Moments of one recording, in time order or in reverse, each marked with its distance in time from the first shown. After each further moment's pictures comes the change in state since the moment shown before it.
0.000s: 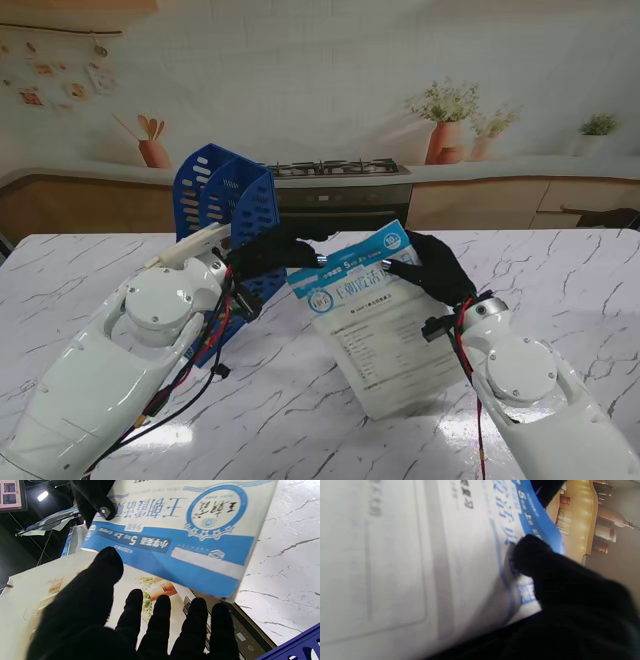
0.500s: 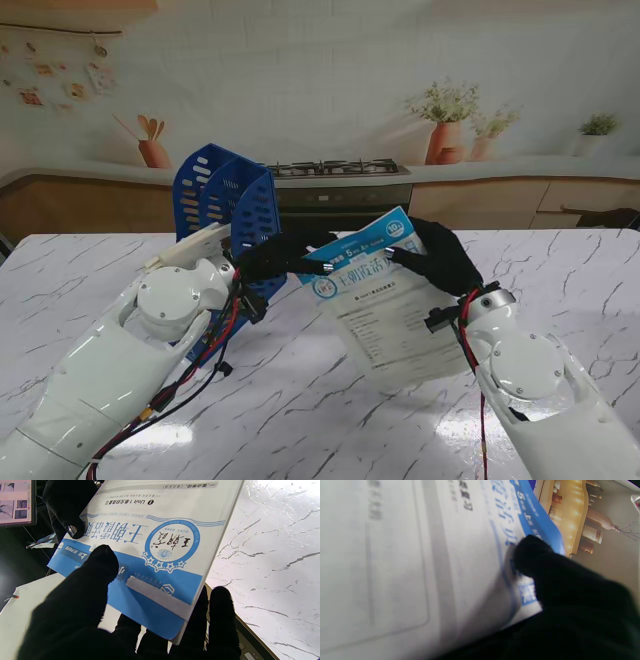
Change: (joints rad) left arm -0.078 -0.004 0.073 0.148 -0.060 -0.126 -0.053; right arm -0.006 0.003 0.021 -0.065 -0.052 0.005 -0.019; left_hand -0.050 -0.033 0.054 0.000 0.020 0.013 0.186 0.168 0.044 0.001 0.106 0.135 0.156 0.001 0.164 0.116 0.220 0.023 0.255 0.060; right_hand -0.004 0.006 0.000 0.000 0.000 0.000 0.000 0.006 0.000 -0.003 0.000 0.011 0.000 -0.002 0.009 0.015 0.022 0.000 0.000 0.013
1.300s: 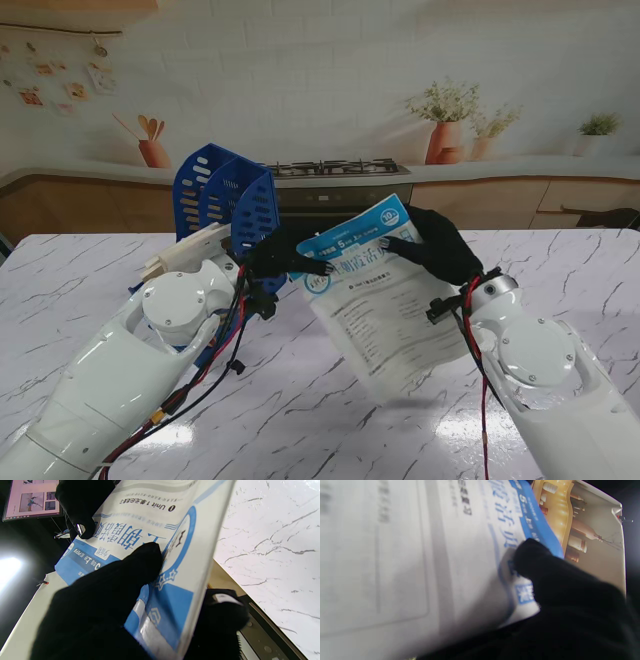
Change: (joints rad) left arm 0.020 -0.025 0.002 -0.025 -0.055 -0.075 0.077; right arm 0.026 0.014 0.017 -0.045 0.042 0.031 0.097; left_hand 0.199 -0.204 0.340 -0.027 0.185 -0.104 0.659 0.682 0.630 -0.086 0.130 0.387 0.677 -0.217 0.542 0.336 0.853 -0.204 0.638 -0.060; right_hand 0.011 0.052 -0.040 0.000 -0.041 0.008 -0.020 -0.234 -0.087 -0.007 -0.208 -0.239 -0.056 -0.008 -0.176 -0.014 -0.246 0.001 -0.192 0.012
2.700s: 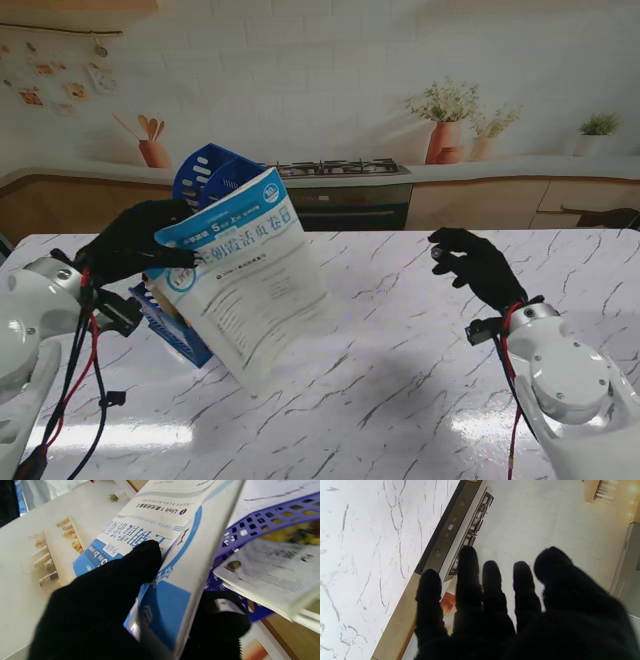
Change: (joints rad) left arm 0.497 0.074 -0.643 -0.758 0.313 0.539 -0.088; right arm -0.144 -0.014 0.152 -0.011 -0.003 0.169 -0.067; left_hand -0.010 -0.008 0.001 0.002 0.011 0.000 0.006 0.065 -0.001 0.007 0.011 0.061 0.021 -0.001 0.074 0.002 0.014 -0.002 0.035 0.021; right_hand -0.083 0.166 -0.294 0.107 -0.150 -0.003 -0.251 -0.339 -0.184 0.059 -0.250 -0.362 -0.138 0.047 -0.528 -0.166 -0.162 0.001 -0.205 -0.100
